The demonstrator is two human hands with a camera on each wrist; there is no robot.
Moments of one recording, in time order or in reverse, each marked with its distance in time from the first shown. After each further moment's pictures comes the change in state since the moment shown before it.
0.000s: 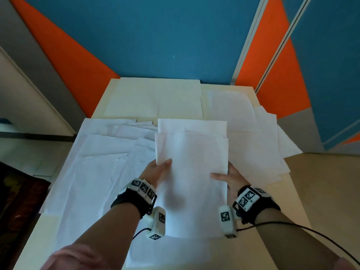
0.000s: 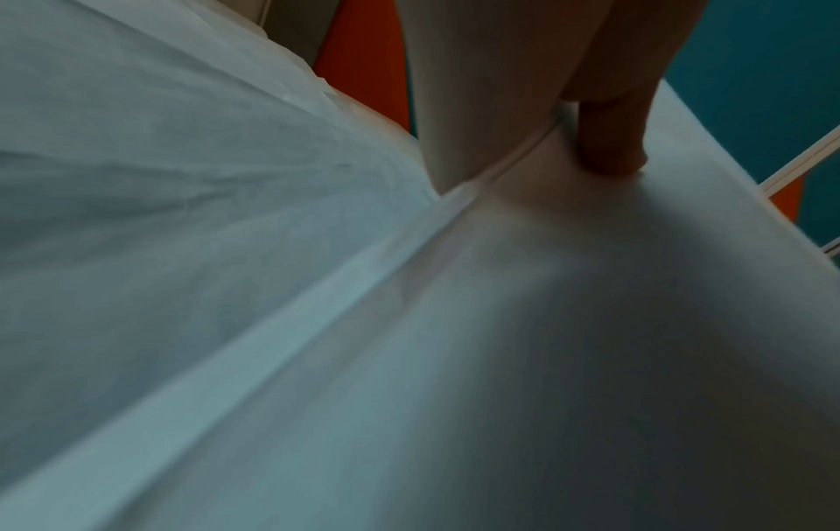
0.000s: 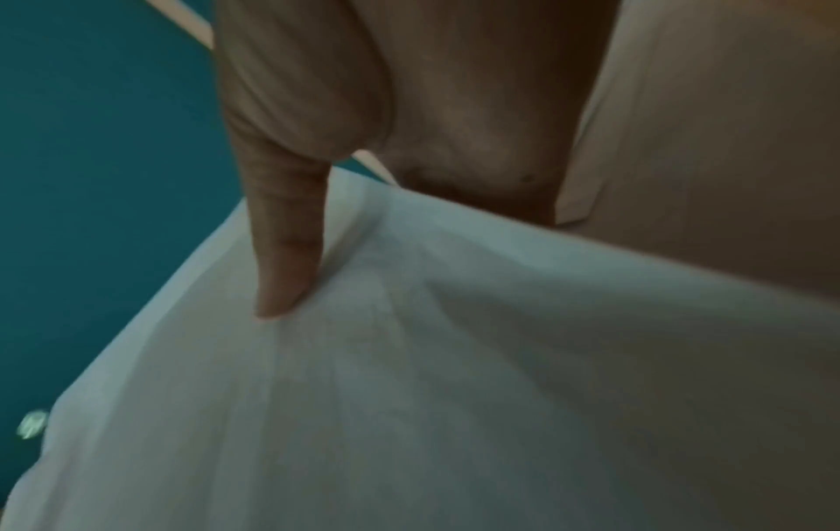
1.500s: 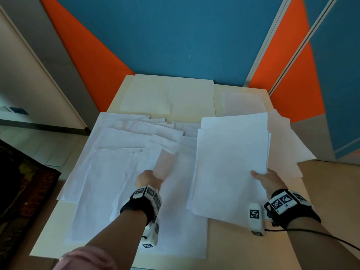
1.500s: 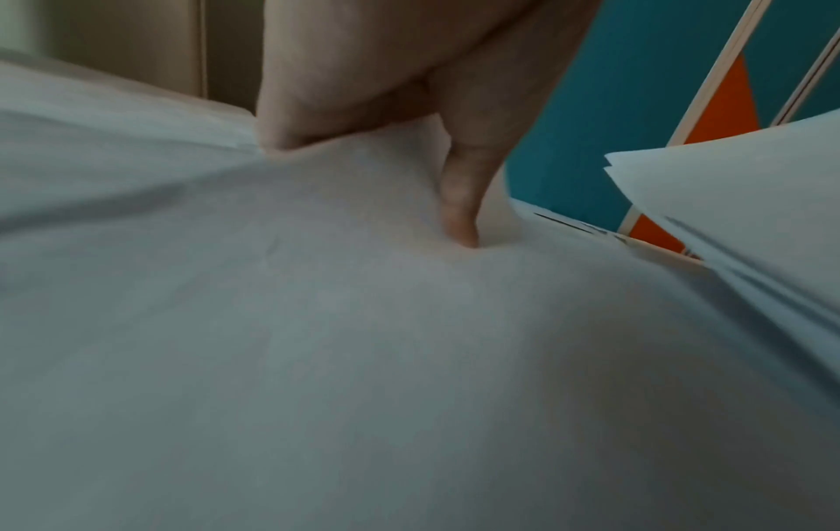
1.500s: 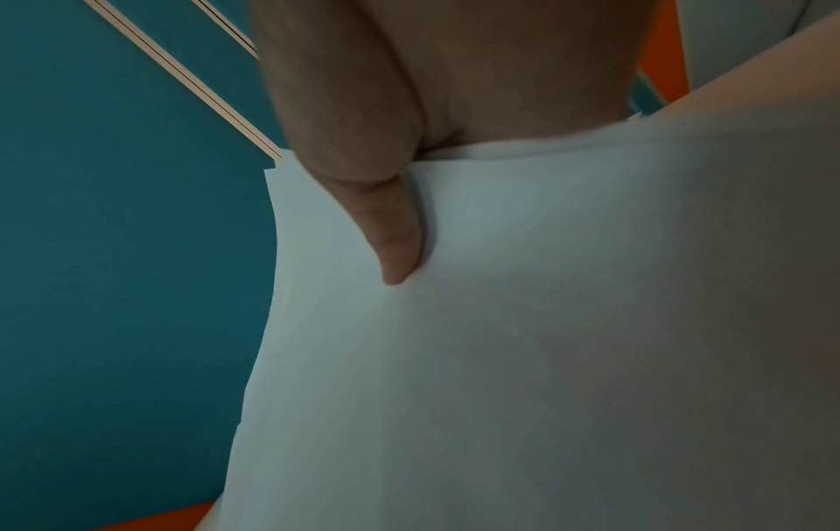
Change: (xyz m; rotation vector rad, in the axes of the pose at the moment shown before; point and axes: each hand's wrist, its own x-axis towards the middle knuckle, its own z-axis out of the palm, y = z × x) left_hand -0.013 -0.017 -0.046 1.089 0.407 -0.172; right_hand -0.001 -0.005 -0.052 -0.310 0.441 0.080
